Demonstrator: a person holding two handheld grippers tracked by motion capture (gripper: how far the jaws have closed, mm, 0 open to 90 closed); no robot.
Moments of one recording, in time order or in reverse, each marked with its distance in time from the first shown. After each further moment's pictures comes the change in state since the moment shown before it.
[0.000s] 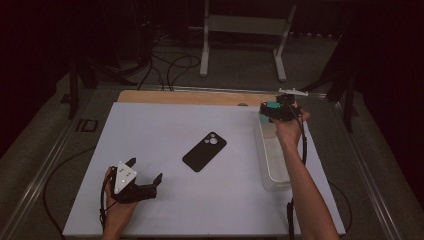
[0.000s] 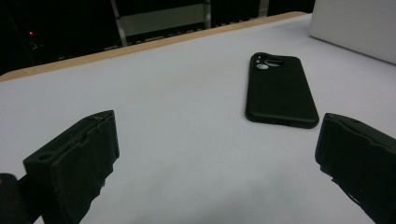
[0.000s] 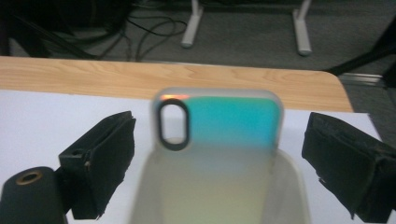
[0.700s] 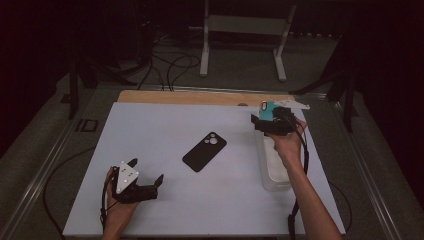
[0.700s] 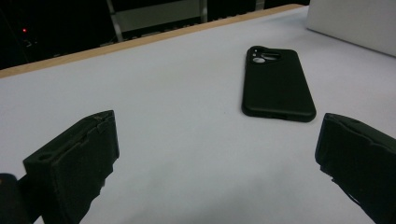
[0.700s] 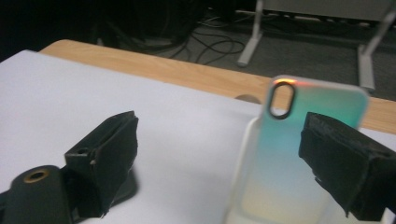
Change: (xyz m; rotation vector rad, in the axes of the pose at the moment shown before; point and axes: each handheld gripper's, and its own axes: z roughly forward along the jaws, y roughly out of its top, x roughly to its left) left arm -0.002 -0.001 0.004 0.031 -0.018 0.014; right arm 0.036 -0.025 -0.063 -0.084 0.233 -0.138
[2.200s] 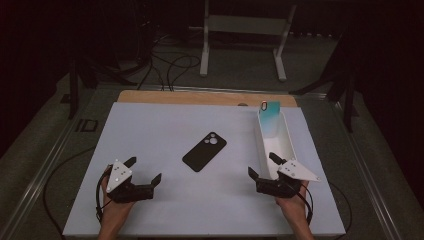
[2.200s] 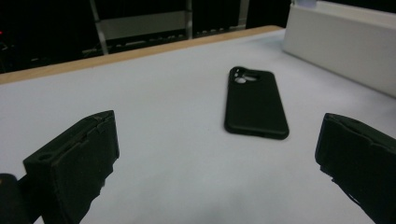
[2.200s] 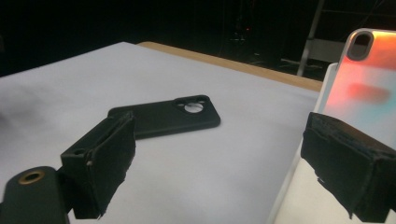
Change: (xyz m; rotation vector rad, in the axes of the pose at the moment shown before) left arm 0.007 0.015 -0.018 -0.063 -0.075 -0.047; right arm 0.050 -0.122 -0.084 -0.215 0.162 -0.132
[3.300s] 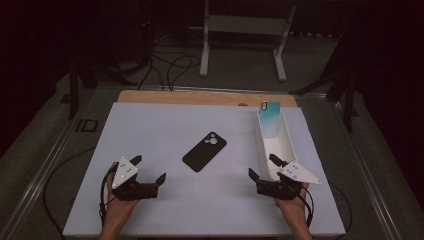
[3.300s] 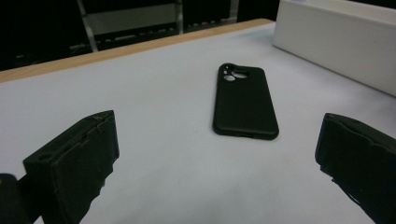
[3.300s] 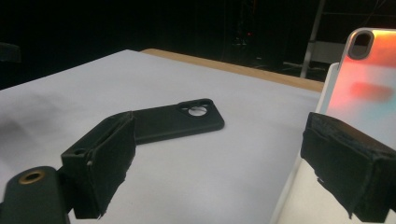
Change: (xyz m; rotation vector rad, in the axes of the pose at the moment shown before) left arm -0.008 0.007 0.015 0.046 -0.034 0.020; right arm 0.000 -0.003 -0.003 -0.027 0.012 0.035
